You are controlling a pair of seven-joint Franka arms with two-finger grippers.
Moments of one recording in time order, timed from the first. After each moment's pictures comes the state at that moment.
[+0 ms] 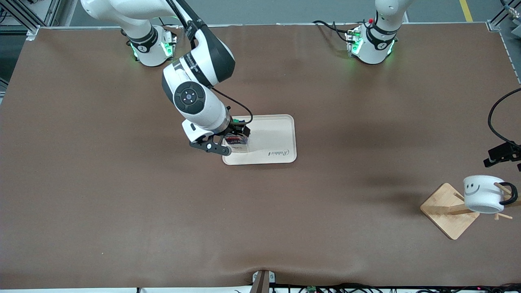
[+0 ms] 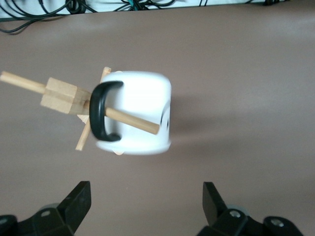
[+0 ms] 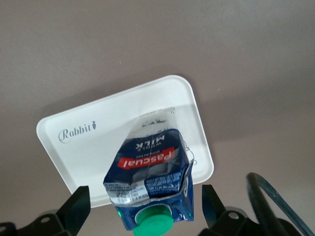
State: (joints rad) left arm 0.72 0.30 -0.60 -1.51 0.08 1.90 0.20; right arm 0.69 0.46 -0.09 -1.56 0.27 1.91 0.79
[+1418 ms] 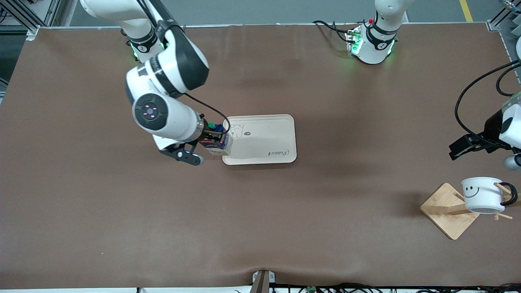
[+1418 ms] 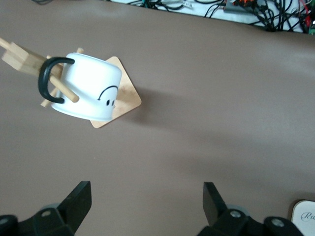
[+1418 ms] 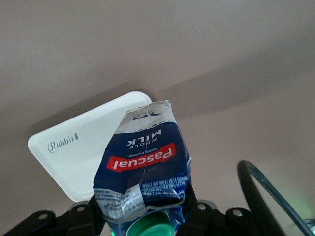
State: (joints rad) left arm 0.70 0.26 -0.85 -1.47 0.28 1.78 -0.33; right arm 0.55 0.45 -0.10 -1.40 0.27 1.65 0.78
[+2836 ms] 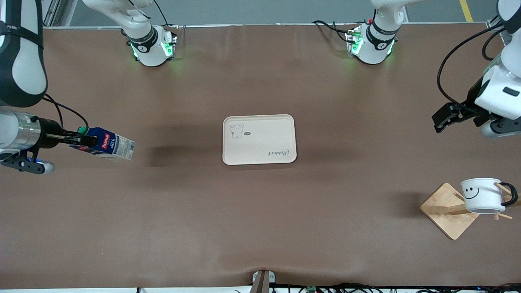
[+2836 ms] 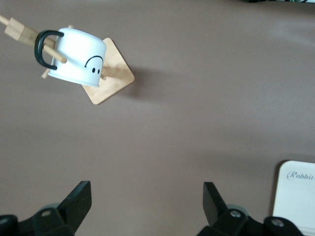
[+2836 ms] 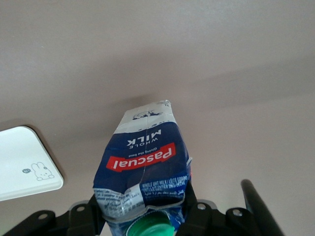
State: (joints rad) left arm 0.20 0.07 -0.36 -1.48 0.13 1.62 -0.28; right arm 0.02 0.28 -0.11 -1.51 0.14 1.51 0.13
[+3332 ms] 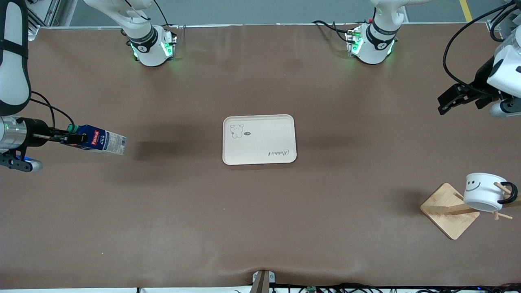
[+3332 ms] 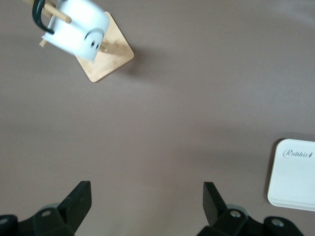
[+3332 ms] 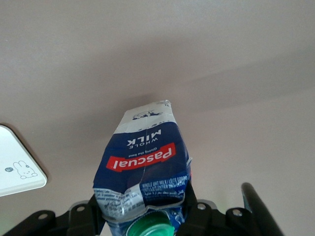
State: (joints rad) left arm 0.08 -0.06 -0.18 -1.63 0.04 1.61 -0.23; right arm -0.06 0.28 -0.11 -1.59 0.14 1.54 0.08
